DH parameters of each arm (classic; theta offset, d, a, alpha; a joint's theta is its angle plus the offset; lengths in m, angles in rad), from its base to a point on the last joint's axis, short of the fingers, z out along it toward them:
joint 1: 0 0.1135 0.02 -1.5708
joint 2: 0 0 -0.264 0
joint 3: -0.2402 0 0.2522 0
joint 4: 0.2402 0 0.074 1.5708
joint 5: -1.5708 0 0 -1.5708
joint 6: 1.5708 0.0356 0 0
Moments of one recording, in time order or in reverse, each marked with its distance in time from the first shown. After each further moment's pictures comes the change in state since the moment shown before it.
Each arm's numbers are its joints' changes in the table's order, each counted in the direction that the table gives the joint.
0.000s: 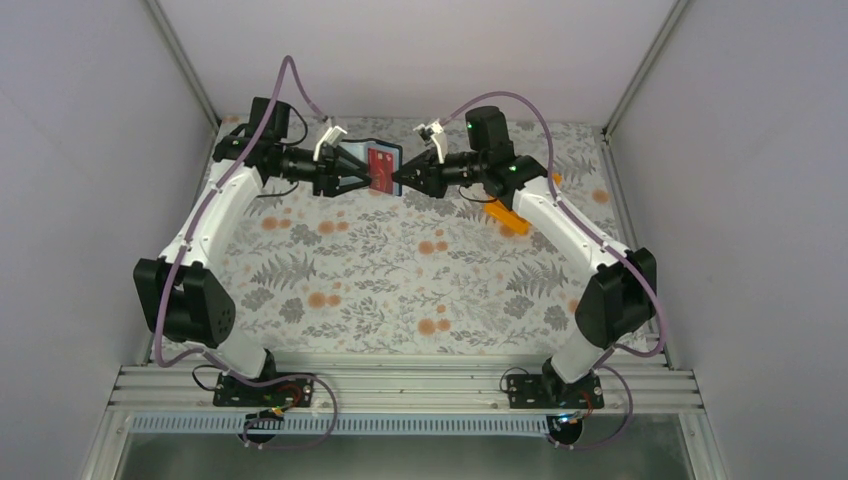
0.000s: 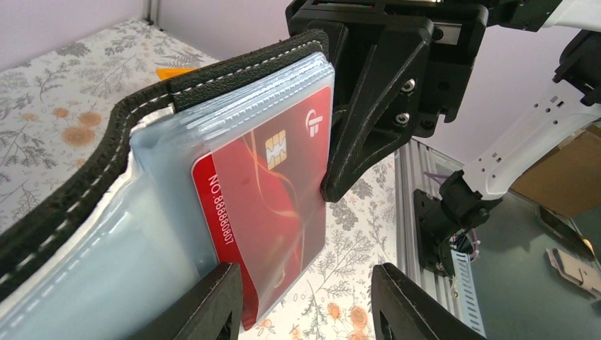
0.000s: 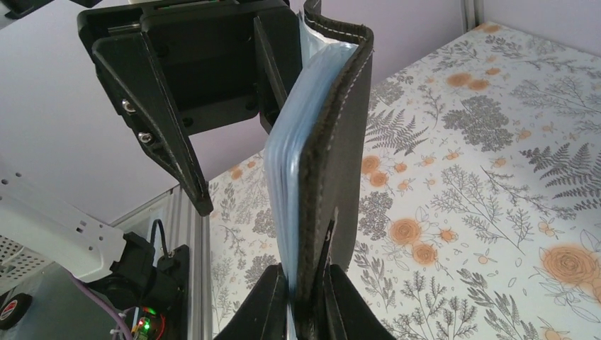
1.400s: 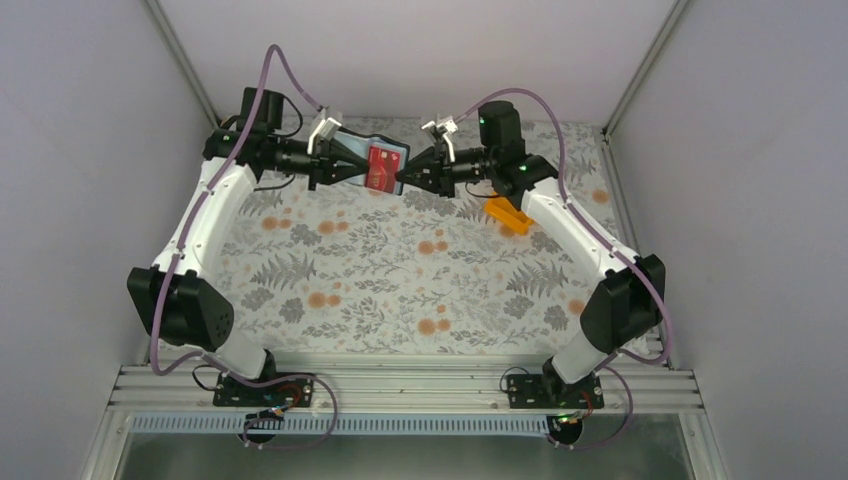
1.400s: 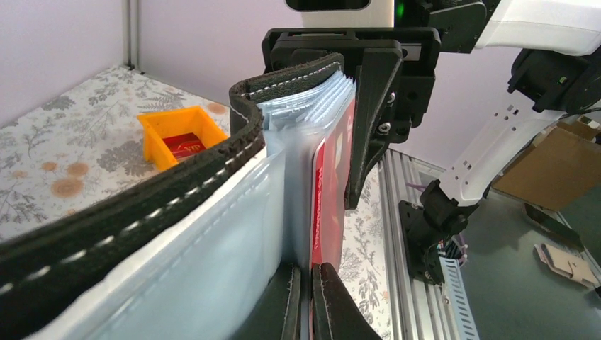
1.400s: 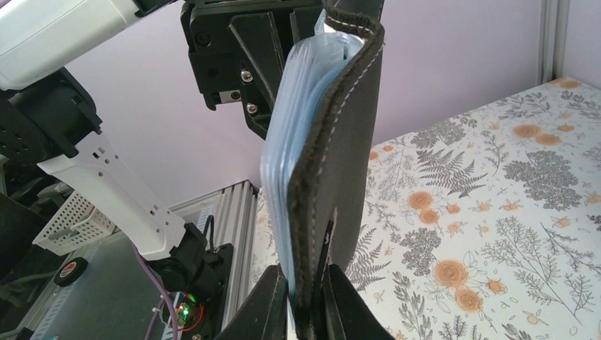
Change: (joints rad) left arm -0.012 -0.024 -0.080 0.044 -0.071 0.039; right arm -0.027 -0.034 0.005 -0.057 0.201 -0.045
